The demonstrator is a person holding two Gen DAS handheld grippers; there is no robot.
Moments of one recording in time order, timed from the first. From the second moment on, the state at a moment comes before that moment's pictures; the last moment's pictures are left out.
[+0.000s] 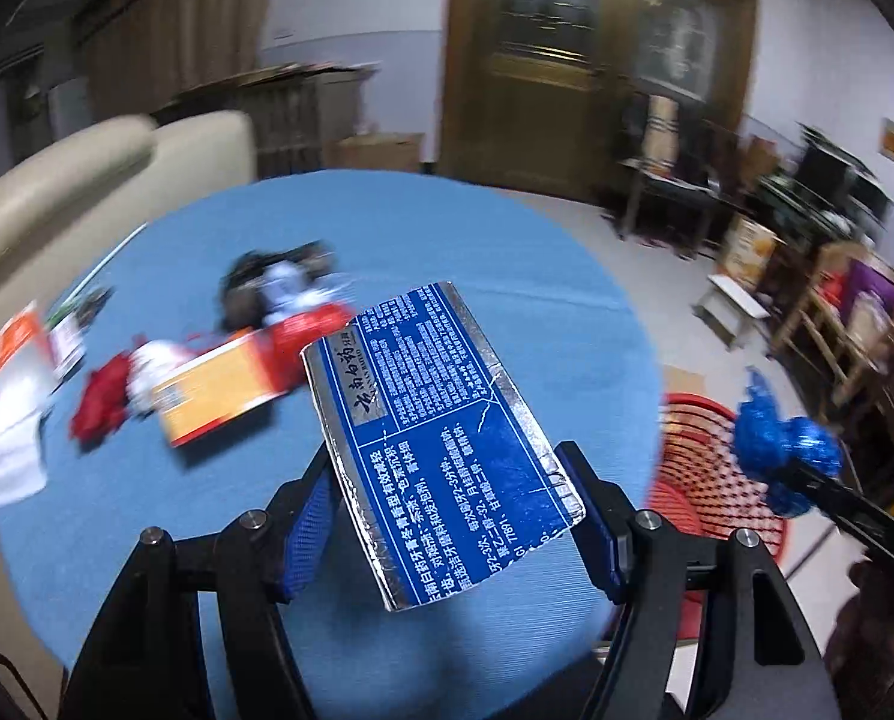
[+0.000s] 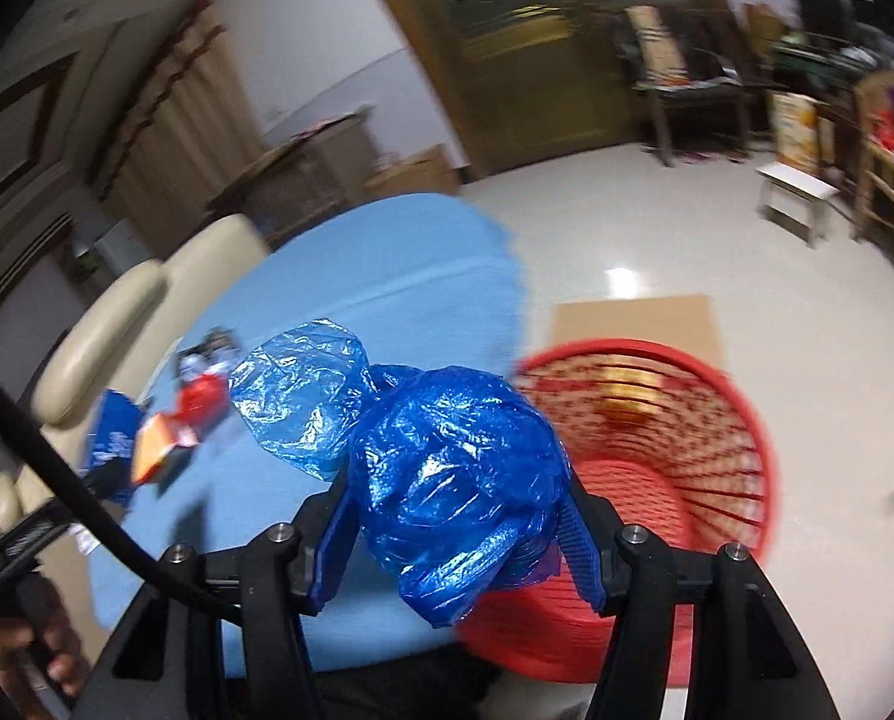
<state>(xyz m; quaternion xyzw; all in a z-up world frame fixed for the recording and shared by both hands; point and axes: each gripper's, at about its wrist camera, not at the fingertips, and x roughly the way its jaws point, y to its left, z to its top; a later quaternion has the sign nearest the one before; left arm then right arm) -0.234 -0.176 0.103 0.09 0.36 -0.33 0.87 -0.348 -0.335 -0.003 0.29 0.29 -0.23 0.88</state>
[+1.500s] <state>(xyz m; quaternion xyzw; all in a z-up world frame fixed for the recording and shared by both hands) -0.256 -0.271 0.085 0.13 0.40 -0.43 0.80 -0.425 -0.417 0.008 0.34 0.25 -0.35 0.83</state>
